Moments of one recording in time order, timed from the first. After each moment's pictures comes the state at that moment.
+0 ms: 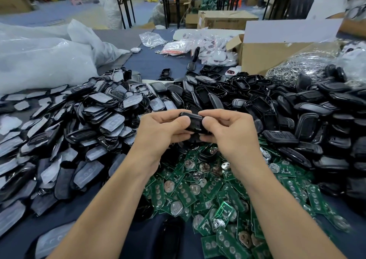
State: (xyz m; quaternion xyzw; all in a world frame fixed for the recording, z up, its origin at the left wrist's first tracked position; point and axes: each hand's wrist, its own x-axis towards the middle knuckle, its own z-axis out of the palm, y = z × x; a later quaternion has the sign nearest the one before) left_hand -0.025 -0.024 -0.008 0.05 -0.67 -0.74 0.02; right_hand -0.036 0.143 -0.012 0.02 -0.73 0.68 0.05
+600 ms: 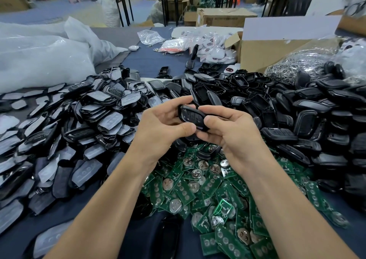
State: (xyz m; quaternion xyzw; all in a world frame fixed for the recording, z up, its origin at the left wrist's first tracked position) left_hand -0.024 -0.025 -0.009 -0.07 -0.69 -0.72 0.06; right_hand -0.037 0.147 -0.004 -0.01 -0.58 0.81 -0.08
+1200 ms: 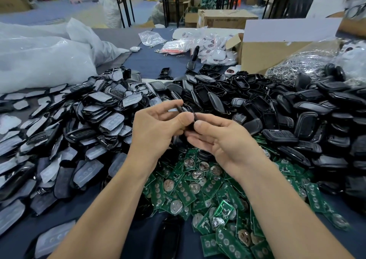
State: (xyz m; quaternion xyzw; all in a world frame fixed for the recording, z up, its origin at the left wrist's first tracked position) left_hand -0.026 -0.024 -0.011 0.01 -0.68 -0.72 0.11; right_hand -0.036 0.141 -0.011 -0.01 -0.51 0.84 -0.19
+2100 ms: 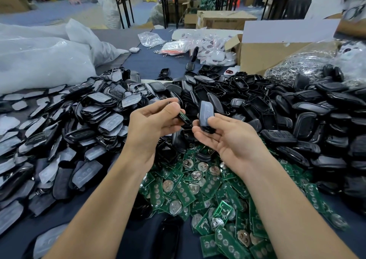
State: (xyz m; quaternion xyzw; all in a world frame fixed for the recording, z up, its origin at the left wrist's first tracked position) left_hand -0.028 -0.032 -0.005 0.05 -0.61 -0.78 0.08; right_hand -0.041 0.148 -0.005 -0.10 -0.48 0.86 -0.16
